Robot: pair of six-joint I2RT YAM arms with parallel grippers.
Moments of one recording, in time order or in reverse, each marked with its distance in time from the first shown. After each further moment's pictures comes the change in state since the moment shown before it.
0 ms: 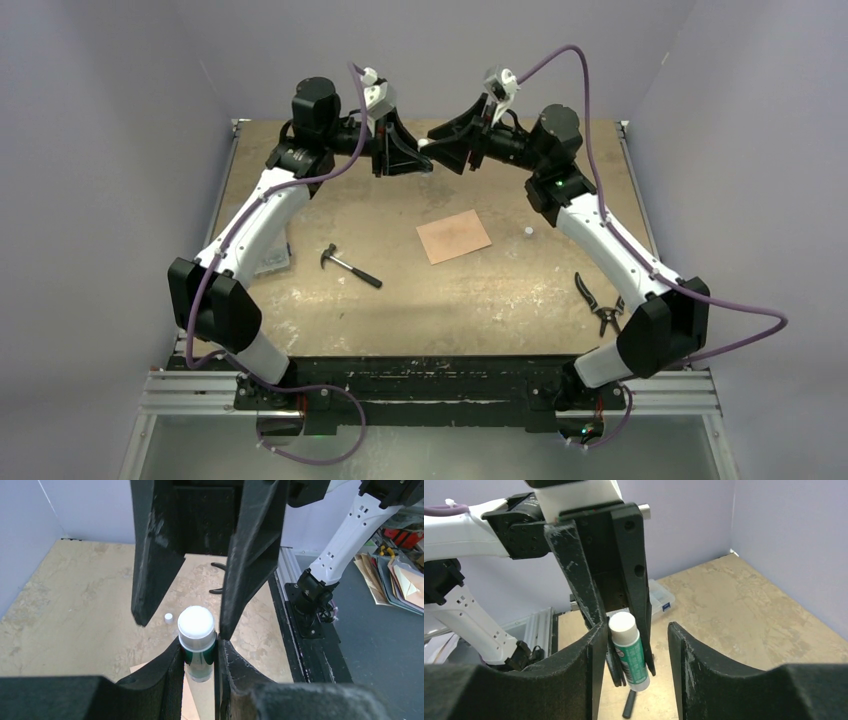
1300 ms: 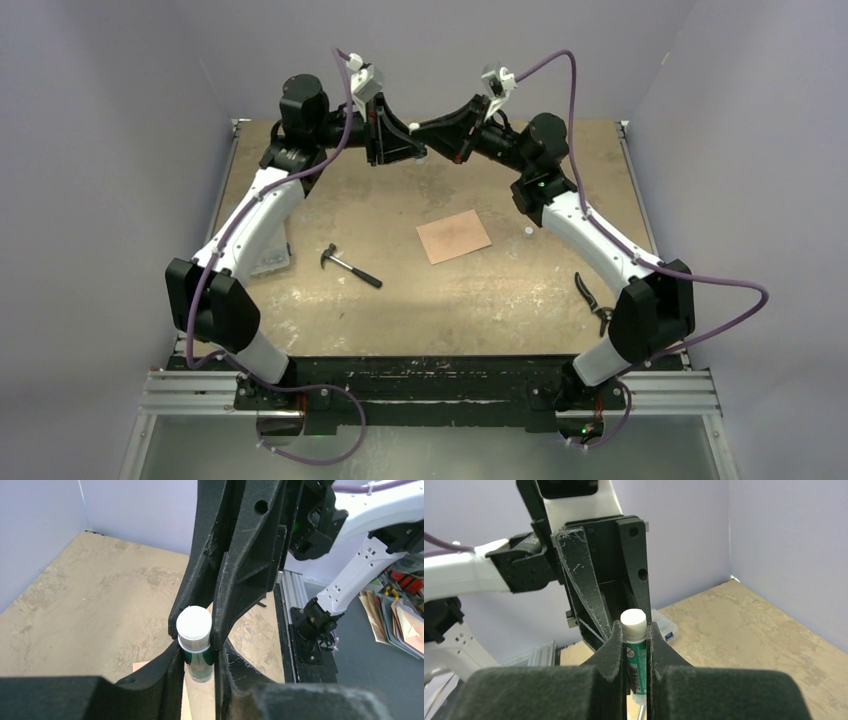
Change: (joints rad) left arm 0.034 -0.004 -0.016 0.123 -0.064 -0.193; right arm 0.043 0.090 -0.019 0.241 0.085 0.142
